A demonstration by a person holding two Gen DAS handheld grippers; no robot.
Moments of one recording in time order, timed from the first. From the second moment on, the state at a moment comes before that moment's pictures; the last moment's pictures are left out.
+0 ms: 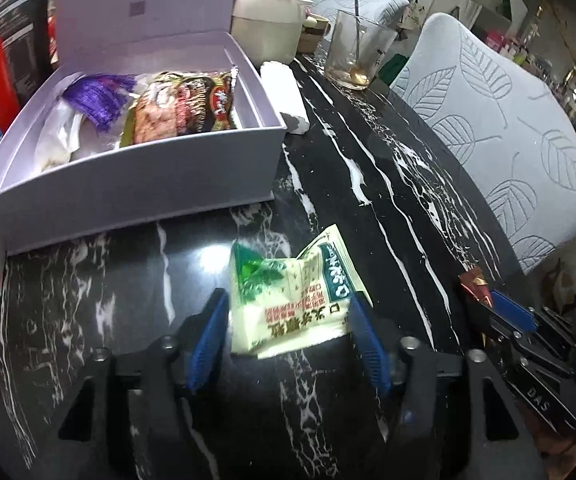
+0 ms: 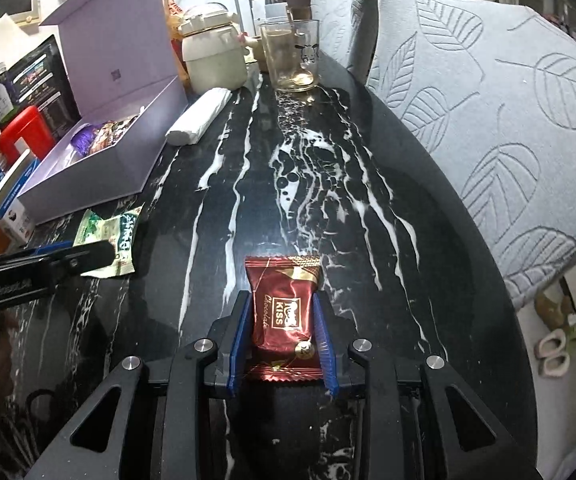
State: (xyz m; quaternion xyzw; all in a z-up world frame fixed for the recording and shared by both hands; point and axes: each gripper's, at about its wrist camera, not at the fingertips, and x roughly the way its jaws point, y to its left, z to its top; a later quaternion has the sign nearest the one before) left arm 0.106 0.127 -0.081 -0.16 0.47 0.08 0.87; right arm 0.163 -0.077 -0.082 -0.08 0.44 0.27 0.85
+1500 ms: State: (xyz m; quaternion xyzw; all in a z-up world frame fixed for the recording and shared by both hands) left arm 0.056 0.083 -0.071 -0.07 0.44 0.07 0.89; right arm 0.123 -0.095 -0.077 -0.08 0.43 0.27 0.86
